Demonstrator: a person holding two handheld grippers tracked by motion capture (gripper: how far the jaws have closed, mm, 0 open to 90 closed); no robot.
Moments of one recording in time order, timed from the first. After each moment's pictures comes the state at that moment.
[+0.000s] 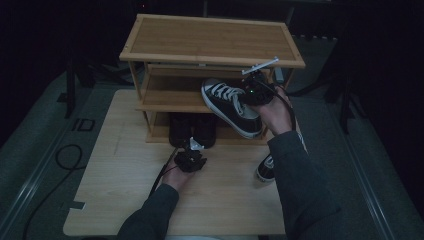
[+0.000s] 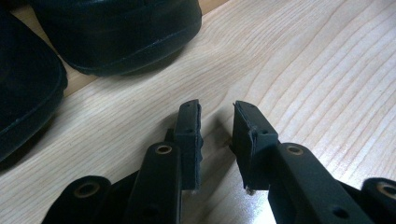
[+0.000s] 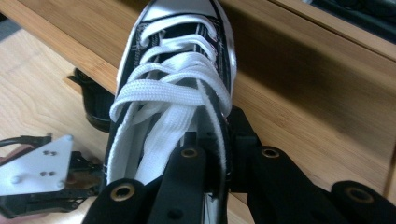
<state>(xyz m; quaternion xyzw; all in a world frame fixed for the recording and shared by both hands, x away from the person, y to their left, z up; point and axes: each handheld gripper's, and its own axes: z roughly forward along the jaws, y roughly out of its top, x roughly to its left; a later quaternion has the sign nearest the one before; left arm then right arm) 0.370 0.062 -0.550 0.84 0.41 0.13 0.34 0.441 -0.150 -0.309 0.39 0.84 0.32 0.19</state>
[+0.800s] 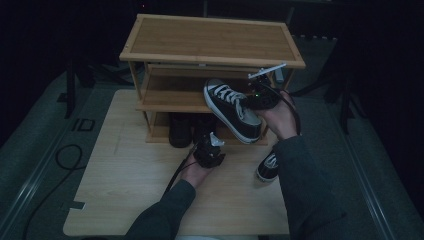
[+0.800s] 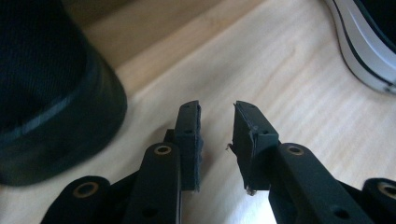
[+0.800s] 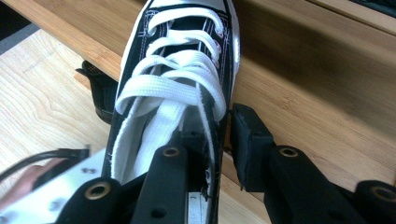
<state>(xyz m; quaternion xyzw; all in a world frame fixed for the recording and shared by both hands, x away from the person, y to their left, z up) 0.381 0.000 -0.527 0.84 0.37 0.14 0.36 0.436 -0.166 -0.316 0.40 0.84 0.33 0.17</state>
